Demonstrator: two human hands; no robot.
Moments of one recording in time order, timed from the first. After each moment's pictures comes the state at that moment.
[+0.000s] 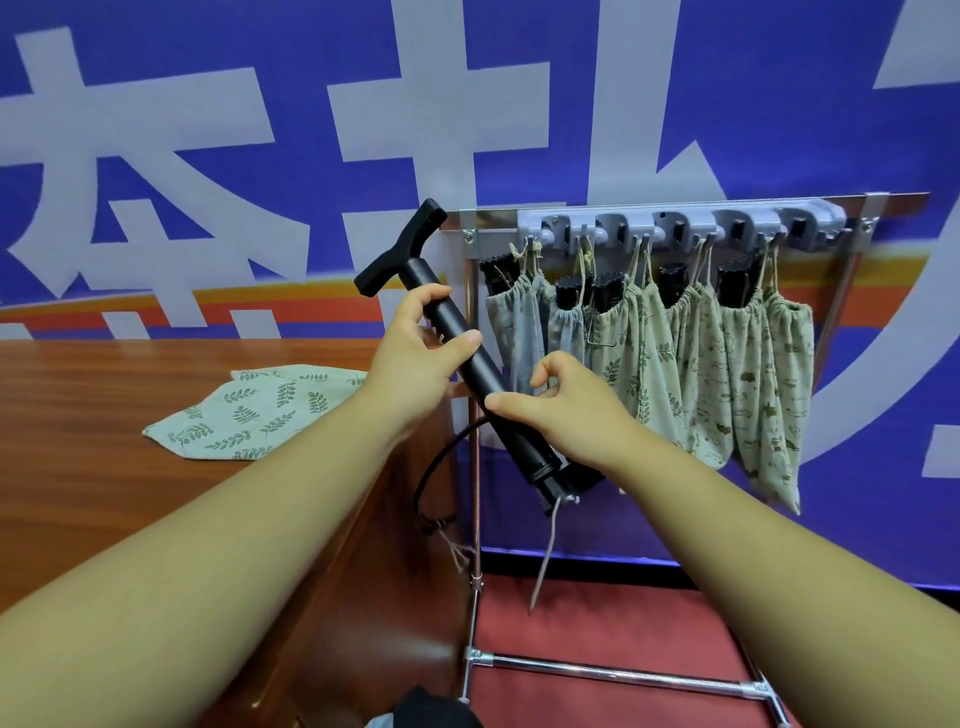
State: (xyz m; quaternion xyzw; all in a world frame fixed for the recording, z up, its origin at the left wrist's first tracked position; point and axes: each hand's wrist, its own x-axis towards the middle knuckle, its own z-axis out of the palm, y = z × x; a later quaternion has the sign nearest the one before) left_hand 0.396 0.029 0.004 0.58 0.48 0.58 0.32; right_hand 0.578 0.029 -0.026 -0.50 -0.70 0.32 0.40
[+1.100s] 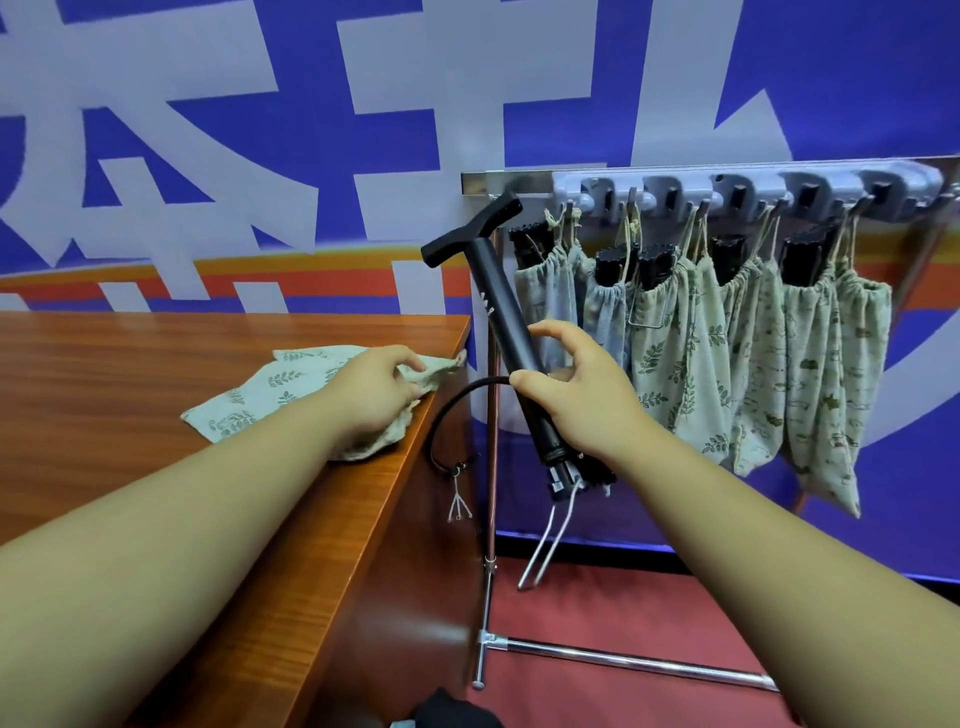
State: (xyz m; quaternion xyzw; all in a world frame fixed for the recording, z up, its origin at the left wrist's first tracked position) left_hand 0.289 0.091 -0.048 0.65 0.69 0.27 0.16; right_hand 0.546 0.069 -0.049 -0.47 -0.70 0.32 0.44
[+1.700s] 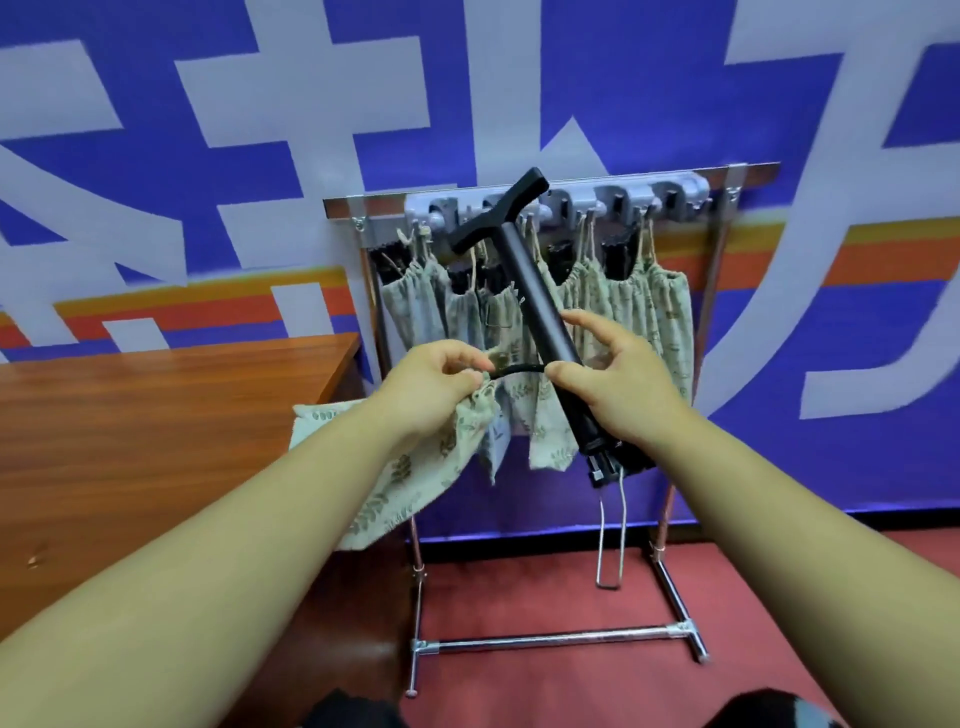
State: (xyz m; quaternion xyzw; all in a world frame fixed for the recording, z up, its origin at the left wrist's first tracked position) left_hand 0.491 0.061 -0.033 0.70 0.53 0.38 0.30; right_hand 0.717 0.025 -0.036 -0.53 -0.65 0.24 0.49
